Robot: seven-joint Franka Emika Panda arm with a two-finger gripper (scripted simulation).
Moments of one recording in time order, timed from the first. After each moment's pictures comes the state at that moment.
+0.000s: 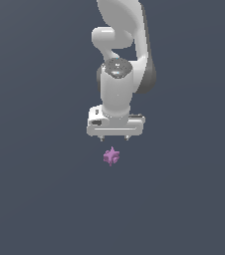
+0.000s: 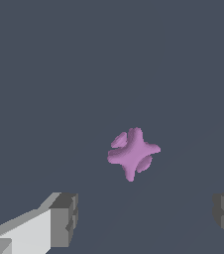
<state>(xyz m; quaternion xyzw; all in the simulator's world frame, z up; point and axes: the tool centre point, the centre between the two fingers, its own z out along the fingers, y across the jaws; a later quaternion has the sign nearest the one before) 0.014 0.008 0.173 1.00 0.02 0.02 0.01</state>
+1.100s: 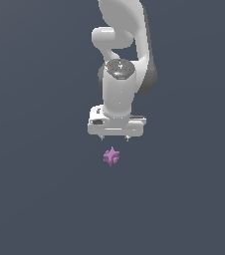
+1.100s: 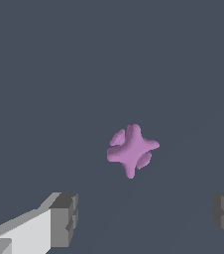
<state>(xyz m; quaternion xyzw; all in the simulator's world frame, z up) 0.012 0.009 0.172 1.00 -0.01 0.01 0.02</state>
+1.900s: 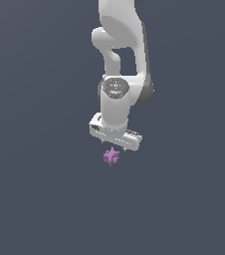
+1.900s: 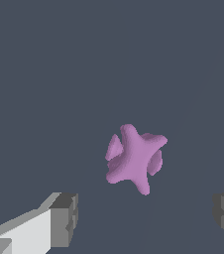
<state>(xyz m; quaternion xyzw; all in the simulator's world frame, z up) 0.017 0.006 0.127 0.98 -0.20 0.00 0.00</state>
